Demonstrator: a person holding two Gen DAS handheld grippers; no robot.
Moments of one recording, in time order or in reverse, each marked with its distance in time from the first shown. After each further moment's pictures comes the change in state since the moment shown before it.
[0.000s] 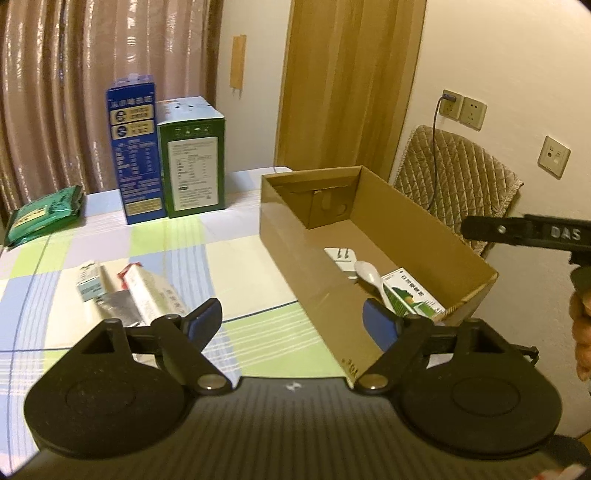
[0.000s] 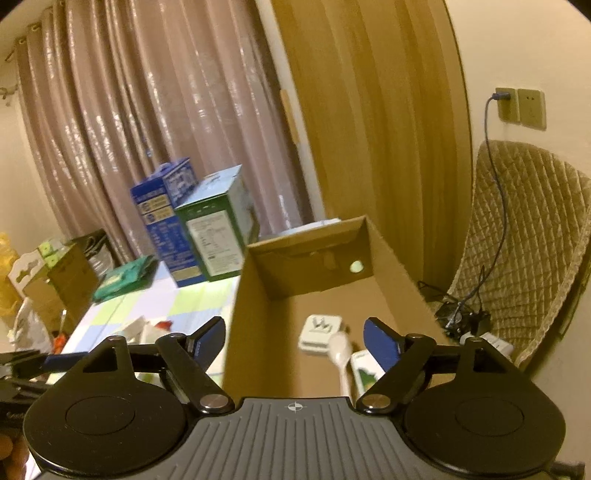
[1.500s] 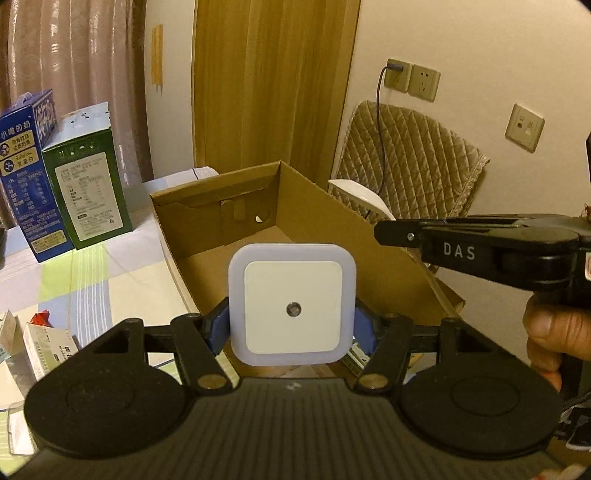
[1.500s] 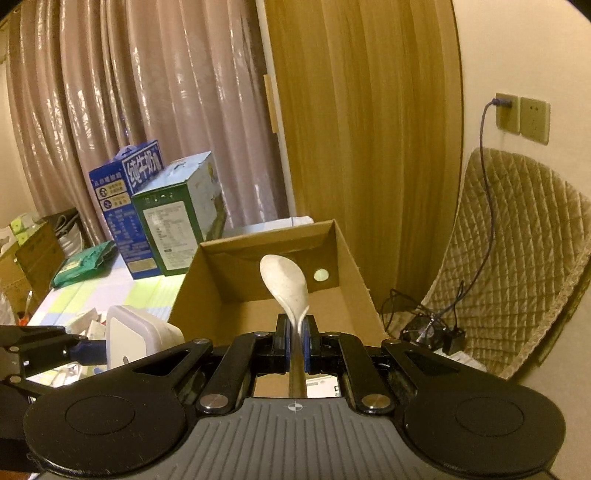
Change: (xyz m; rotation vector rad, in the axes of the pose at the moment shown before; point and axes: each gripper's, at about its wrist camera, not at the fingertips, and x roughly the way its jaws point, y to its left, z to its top) left arm 0.104 -0.096 0.044 0.117 0.065 -0.132; right arm 0.066 -0.048 0.026 -0.069 0.033 -0.085
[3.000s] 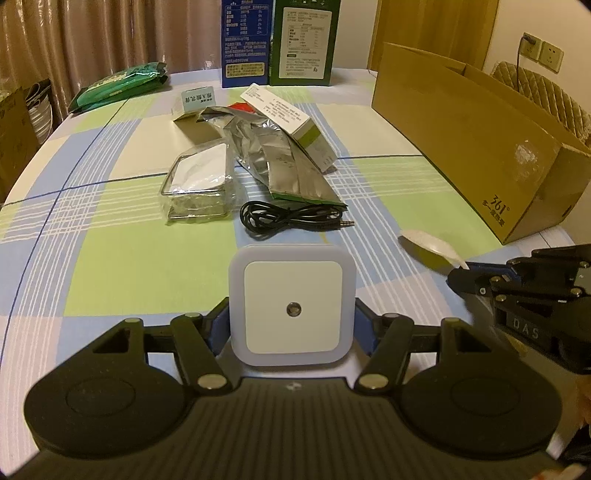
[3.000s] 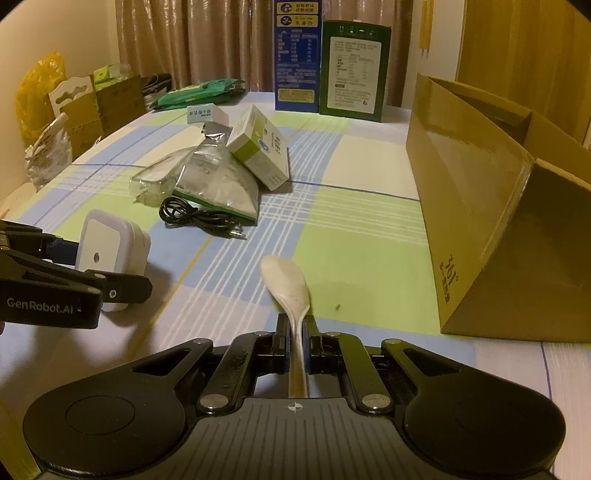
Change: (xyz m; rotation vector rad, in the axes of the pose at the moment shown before) left arm -0.090 0.166 -0.228 -0.230 0.121 0.289; right arm 0.040 0.193 -0.210 -0.312 0.215 0.133
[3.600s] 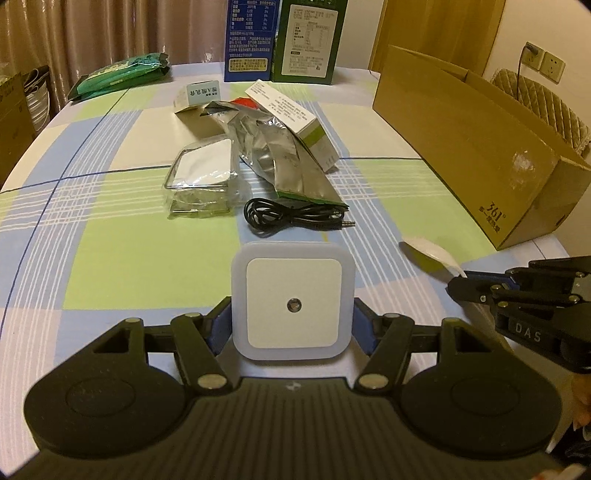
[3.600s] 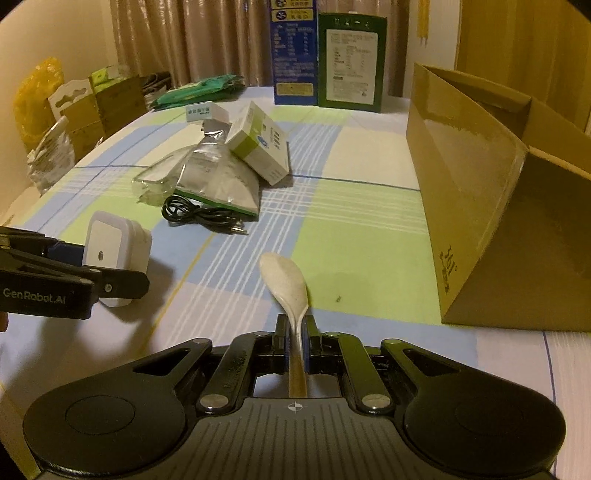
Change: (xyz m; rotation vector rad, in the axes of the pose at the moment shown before) left arm -0.002 0.009 0.001 -0.039 0.017 -0.031; right arm 0.002 -0.004 0.000 0.023 0.029 0.025
